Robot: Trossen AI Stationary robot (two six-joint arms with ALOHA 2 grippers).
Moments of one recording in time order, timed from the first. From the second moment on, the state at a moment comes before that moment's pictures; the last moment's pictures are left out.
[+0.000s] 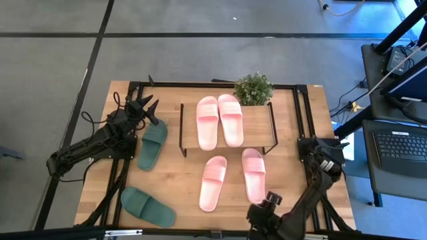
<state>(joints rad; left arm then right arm) 0.57 0.07 0.01 0.06 -0.38 0.04 0.92 2.19 1.97 -1.43 0.40 1.38</state>
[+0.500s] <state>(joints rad) 0.57 0.07 0.01 0.06 -0.38 0.04 0.94 2.19 1.71 -1.17 0.29 1.42</state>
